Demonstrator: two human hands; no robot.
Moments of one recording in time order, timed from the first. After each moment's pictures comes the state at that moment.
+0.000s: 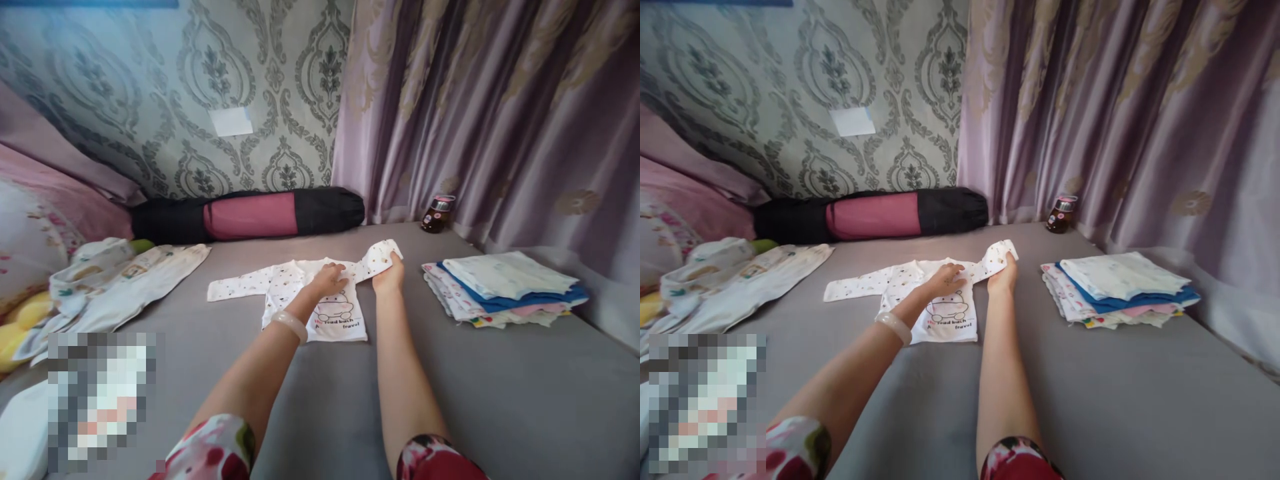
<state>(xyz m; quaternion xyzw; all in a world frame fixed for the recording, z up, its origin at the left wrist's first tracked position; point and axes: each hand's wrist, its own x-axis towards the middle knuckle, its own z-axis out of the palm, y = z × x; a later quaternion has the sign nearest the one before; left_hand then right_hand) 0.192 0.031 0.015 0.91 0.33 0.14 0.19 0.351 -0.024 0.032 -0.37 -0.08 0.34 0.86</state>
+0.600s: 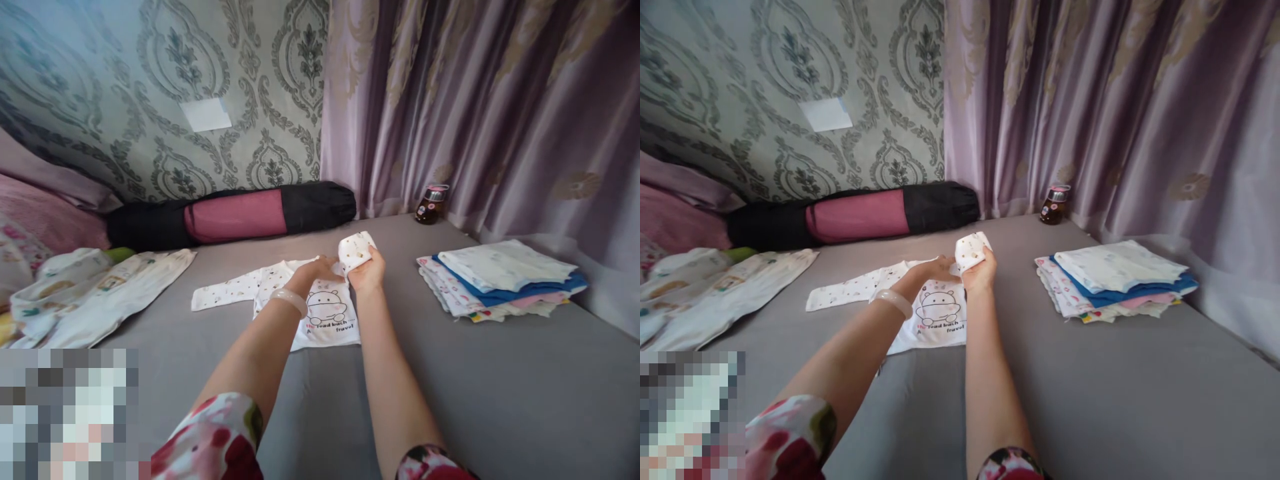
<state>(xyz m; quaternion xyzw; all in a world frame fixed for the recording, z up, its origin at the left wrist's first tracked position) 0.215 0.071 0.037 0.90 0.37 -0.07 0.23 0.315 -0.021 0.050 -0.23 -0.02 0.45 0.86</state>
